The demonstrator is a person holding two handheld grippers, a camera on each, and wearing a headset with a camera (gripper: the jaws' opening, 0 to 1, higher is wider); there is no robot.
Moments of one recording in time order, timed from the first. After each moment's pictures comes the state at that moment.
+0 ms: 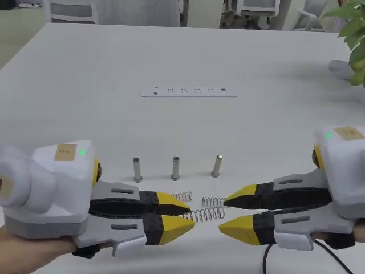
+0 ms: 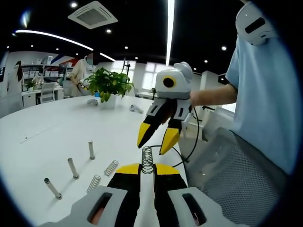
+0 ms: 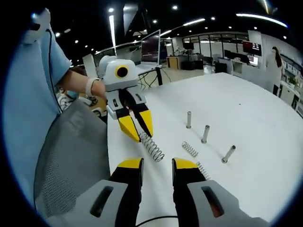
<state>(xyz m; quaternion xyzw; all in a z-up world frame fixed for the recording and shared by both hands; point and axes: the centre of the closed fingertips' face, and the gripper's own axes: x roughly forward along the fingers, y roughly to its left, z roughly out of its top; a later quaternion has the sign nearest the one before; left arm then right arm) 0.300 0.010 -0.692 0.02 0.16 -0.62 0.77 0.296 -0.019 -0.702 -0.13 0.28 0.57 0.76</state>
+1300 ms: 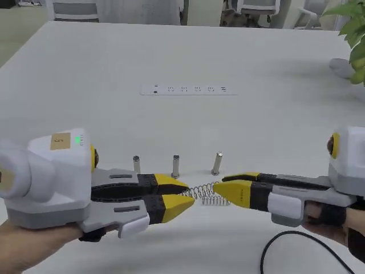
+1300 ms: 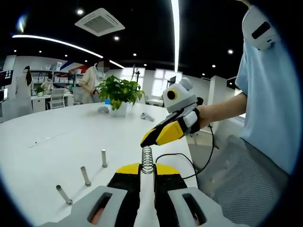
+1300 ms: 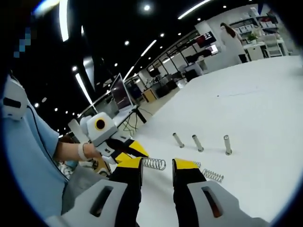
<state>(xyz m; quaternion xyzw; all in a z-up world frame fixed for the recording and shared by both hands) 0.324 0.012 -0.677 0.00 0.13 -0.58 0.81 0.340 -0.022 -0.668 0.22 0.26 0.46 0.82</state>
